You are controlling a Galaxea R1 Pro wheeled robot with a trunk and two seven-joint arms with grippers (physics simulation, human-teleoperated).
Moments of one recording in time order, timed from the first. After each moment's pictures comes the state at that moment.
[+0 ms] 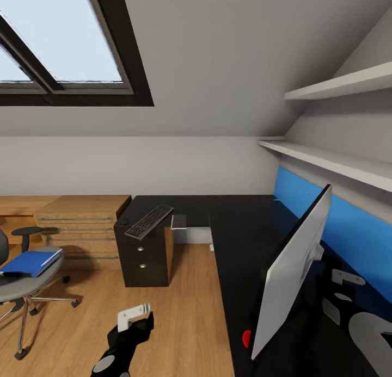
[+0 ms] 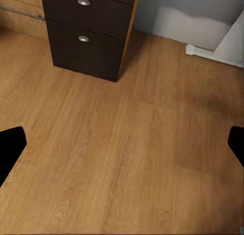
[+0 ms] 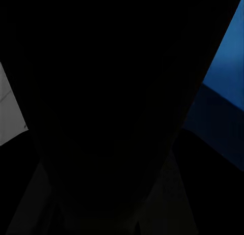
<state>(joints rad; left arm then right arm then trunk) -0.02 0.01 -0.30 -1.45 0.43 0.33 0.52 -0.83 -0.31 -0.11 -0.03 -0.15 -0.28 -0.22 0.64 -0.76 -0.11</state>
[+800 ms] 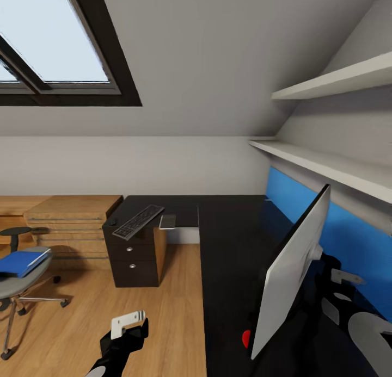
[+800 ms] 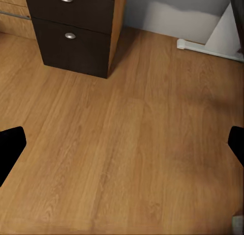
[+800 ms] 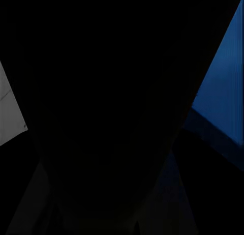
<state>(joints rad) 0.03 0.07 -0.32 -1.51 0.44 0.33 0.52 -0.83 -0.31 -0.12 -0.03 -0.13 -0.28 -0.21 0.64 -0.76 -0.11</state>
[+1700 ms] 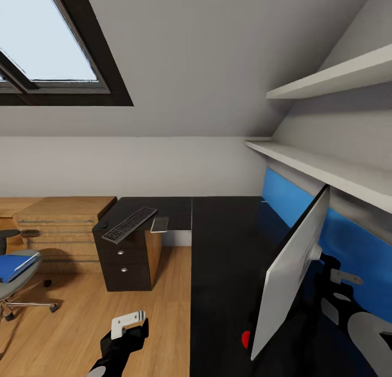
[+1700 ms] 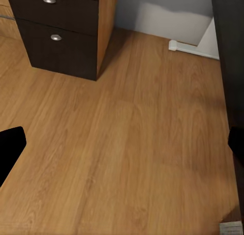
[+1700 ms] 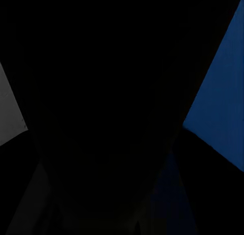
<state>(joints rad) 0.03 0.07 -0.32 -1.51 0.44 0.33 0.52 -0.83 -0.31 -0.11 -0.03 -0.15 -0.28 -0.21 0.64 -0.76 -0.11</state>
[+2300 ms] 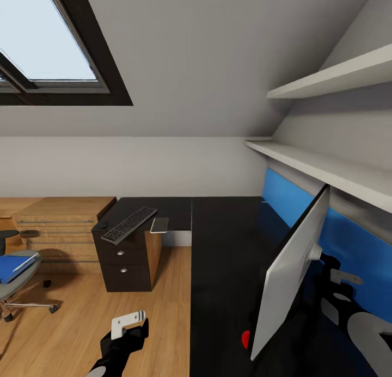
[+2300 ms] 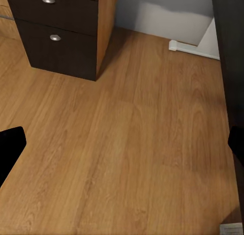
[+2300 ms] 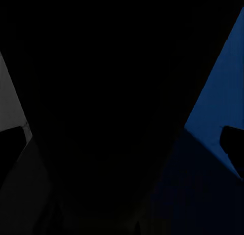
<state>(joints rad) 0.03 0.07 -0.32 -1.51 0.44 0.33 0.52 -0.83 -0.31 -0.10 -0.03 -0.15 -0.29 -0.22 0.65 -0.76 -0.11</state>
